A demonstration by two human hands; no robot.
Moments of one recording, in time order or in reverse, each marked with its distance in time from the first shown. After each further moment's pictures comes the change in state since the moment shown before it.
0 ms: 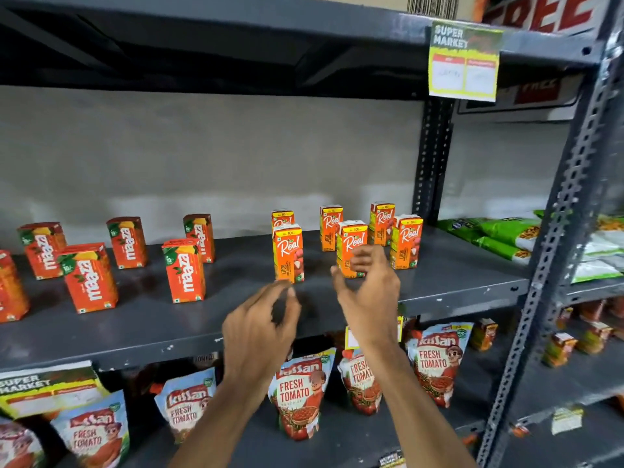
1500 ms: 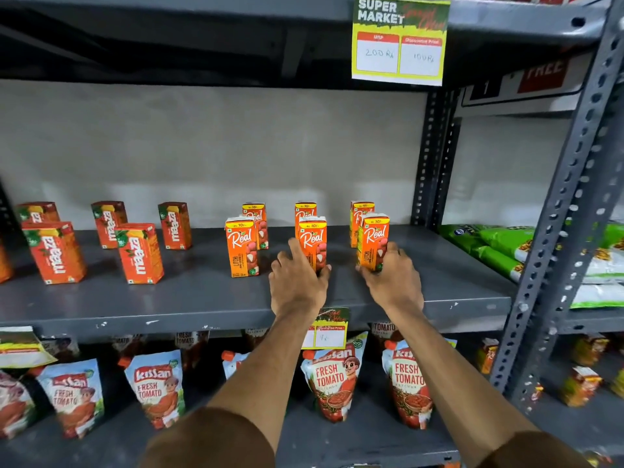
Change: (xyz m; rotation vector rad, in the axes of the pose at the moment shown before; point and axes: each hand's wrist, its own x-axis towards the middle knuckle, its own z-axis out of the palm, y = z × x) left_hand 0.055 0.082 0.154 0.240 -0.174 -0.417; right_hand 0.102 0.119 -0.066 -0.418 -0.255 0.035
